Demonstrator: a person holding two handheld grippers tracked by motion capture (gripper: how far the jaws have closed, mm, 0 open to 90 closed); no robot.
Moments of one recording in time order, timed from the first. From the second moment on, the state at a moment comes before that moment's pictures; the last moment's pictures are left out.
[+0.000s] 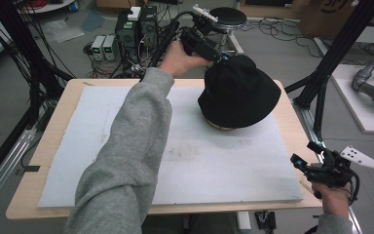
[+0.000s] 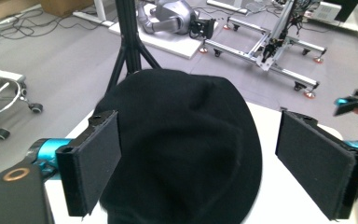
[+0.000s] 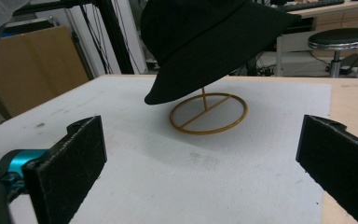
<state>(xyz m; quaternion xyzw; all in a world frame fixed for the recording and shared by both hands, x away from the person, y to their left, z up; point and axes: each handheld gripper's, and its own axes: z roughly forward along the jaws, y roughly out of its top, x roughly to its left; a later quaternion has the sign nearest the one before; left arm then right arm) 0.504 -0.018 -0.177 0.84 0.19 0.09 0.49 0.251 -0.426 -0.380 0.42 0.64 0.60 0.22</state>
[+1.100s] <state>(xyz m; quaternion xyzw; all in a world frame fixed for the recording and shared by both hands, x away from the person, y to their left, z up) 0.420 0.139 -0.216 0.80 0.30 0.18 0.49 0.274 -0.394 -0.375 0.39 0.66 0.60 0.21</state>
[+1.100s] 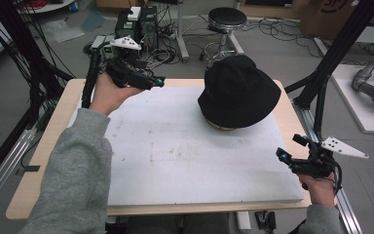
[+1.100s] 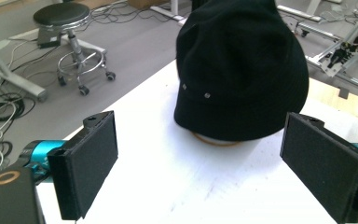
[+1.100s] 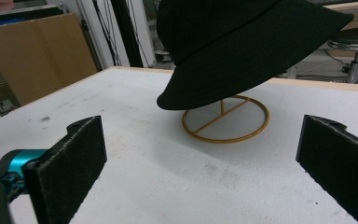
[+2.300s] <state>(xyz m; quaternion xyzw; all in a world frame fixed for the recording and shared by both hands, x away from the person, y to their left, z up) 0.351 0.233 -0.289 0.74 0.38 0.21 0.52 0.286 -0.373 -0.374 0.40 0.67 0.58 0.23</state>
